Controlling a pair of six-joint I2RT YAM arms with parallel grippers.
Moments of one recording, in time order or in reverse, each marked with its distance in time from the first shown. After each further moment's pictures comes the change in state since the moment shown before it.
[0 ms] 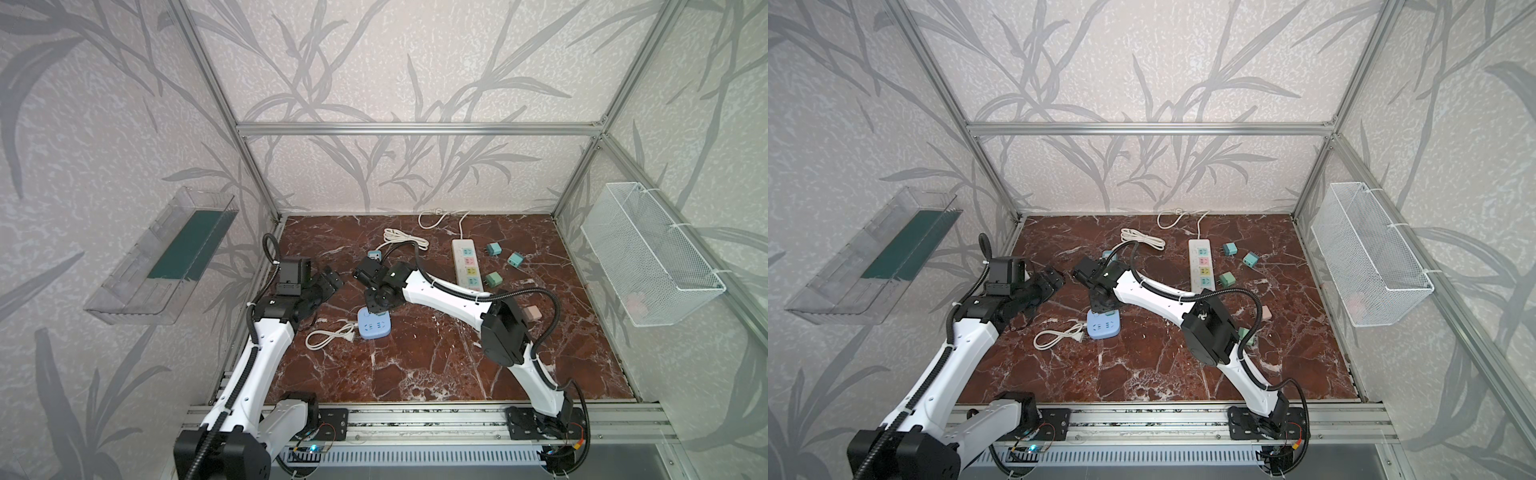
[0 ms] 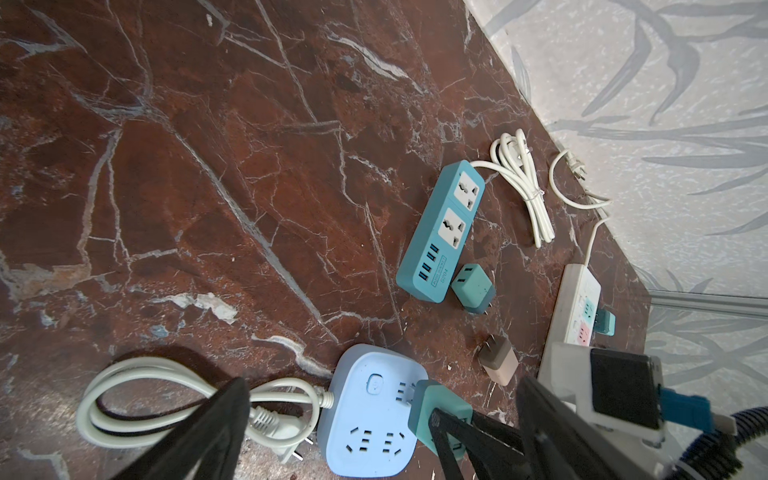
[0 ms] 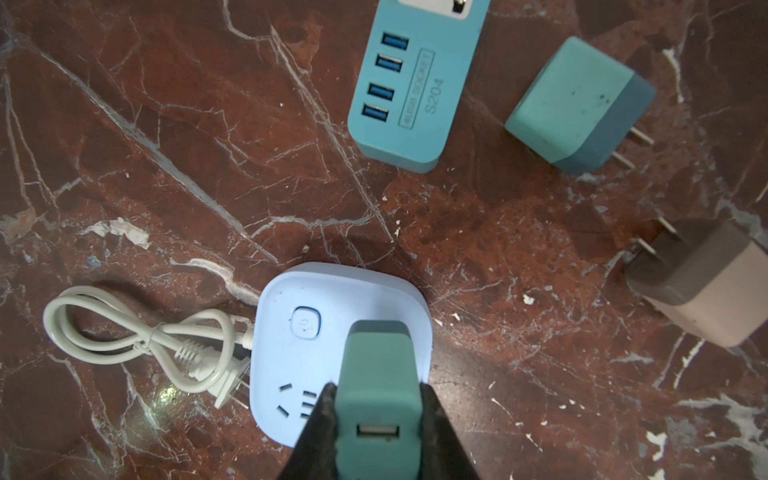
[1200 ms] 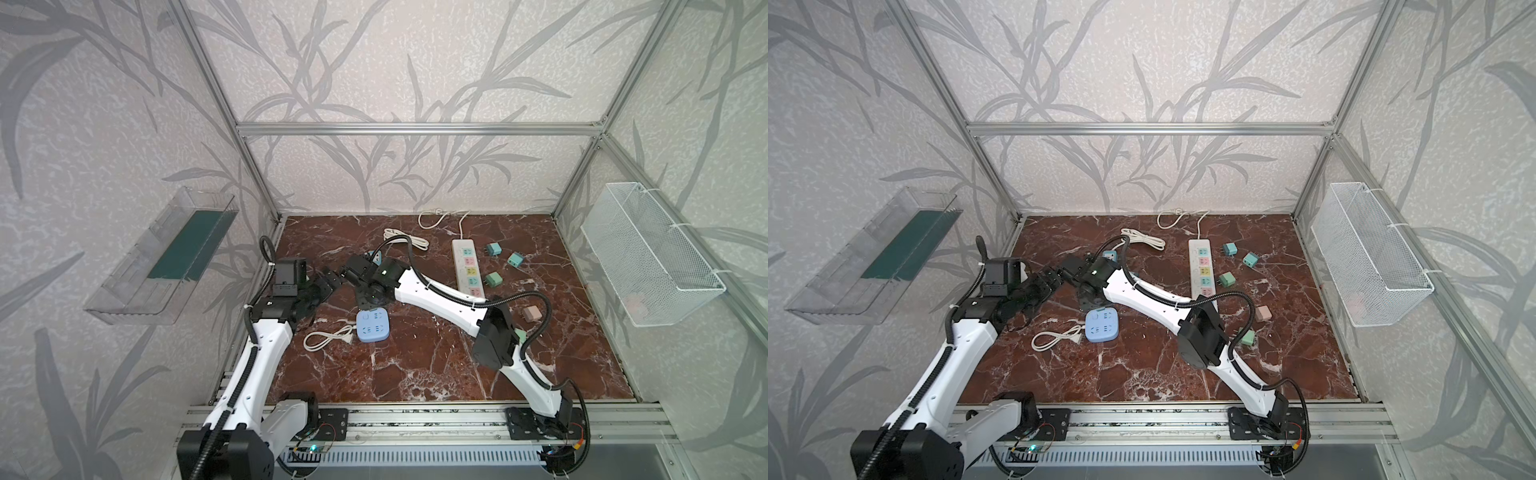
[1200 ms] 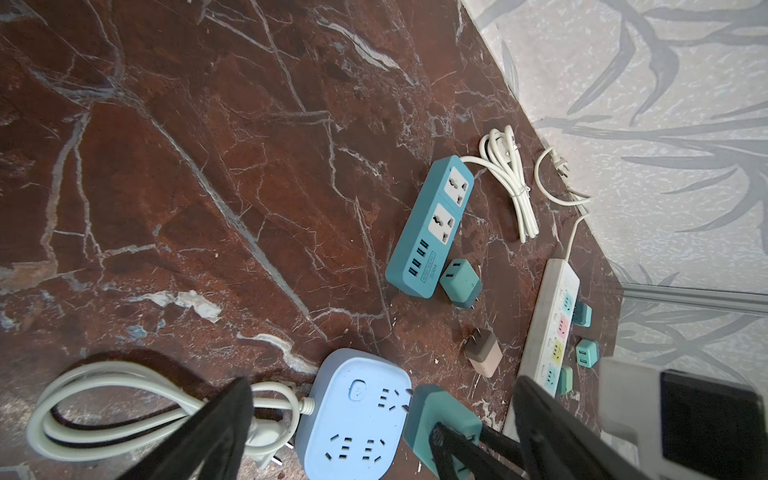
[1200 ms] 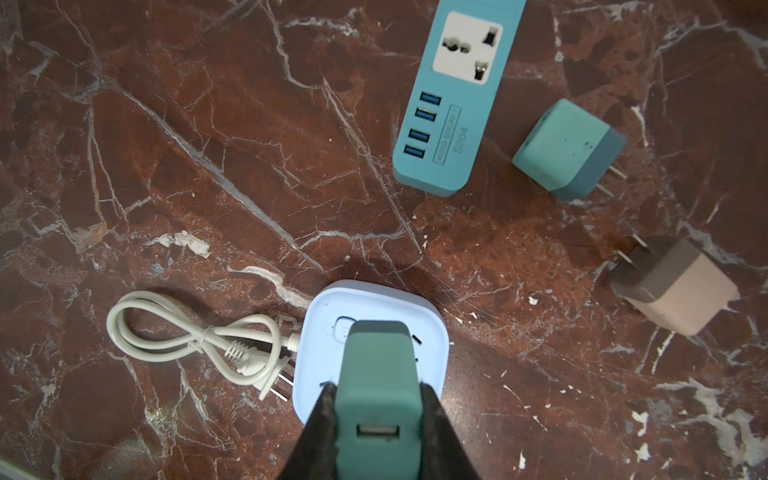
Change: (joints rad) left arm 0.048 0.000 -0.020 0.027 0.080 -0.008; right arm 0.046 0.090 0.277 -0.162 0.067 0.019
